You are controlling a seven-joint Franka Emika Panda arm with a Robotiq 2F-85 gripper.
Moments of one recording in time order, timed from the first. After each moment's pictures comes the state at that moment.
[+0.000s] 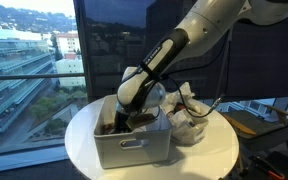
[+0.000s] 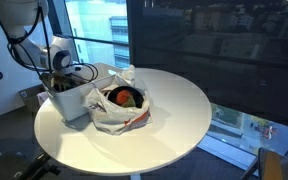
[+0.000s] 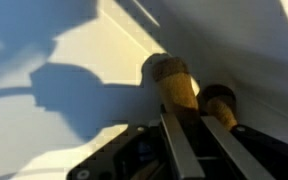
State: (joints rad) arm 0.29 0.65 0.33 -1.95 0.13 2.71 0.01
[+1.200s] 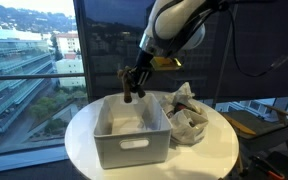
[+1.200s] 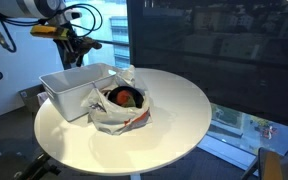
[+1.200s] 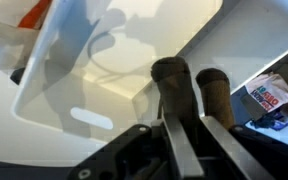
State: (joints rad) arm 0.28 0.02 0.21 -2.24 0.03 2.71 0.14
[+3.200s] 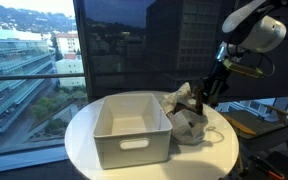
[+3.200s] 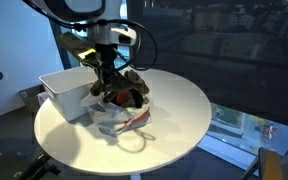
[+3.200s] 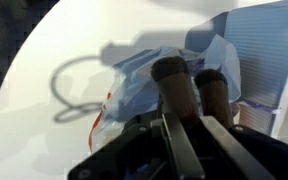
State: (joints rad) arm 0.03 -0.34 -0.11 -2.66 0.27 2.40 0.05
